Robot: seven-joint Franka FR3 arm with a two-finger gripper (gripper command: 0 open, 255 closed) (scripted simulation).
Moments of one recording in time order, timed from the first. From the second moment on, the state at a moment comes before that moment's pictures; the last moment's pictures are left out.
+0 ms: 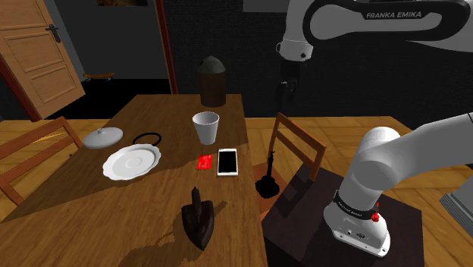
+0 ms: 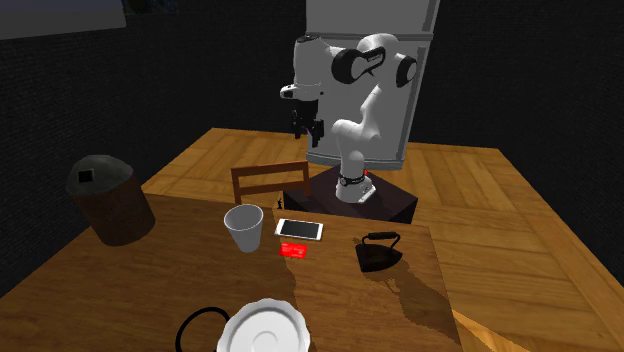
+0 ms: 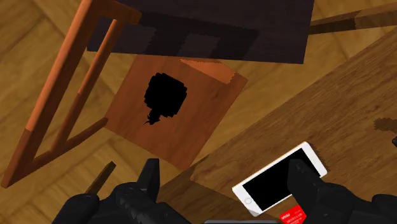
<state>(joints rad) 0.00 -0.83 0.06 -2.45 0.04 1.65 -0.01</state>
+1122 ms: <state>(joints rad) -0.16 -0.64 0.64 -2.58 0.10 2.22 0.76</state>
